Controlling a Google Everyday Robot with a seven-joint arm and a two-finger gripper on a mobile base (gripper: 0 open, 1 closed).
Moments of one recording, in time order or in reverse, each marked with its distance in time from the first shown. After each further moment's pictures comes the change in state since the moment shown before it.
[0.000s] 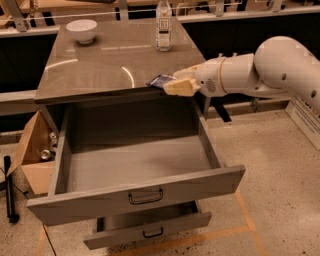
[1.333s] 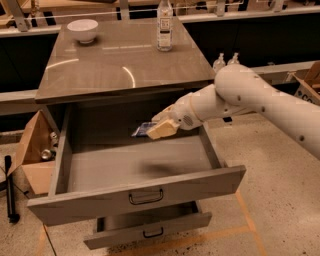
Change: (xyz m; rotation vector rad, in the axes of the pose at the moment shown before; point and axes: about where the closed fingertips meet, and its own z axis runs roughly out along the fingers) arm 0.103 0.072 0.066 -0.277 0.250 -0.091
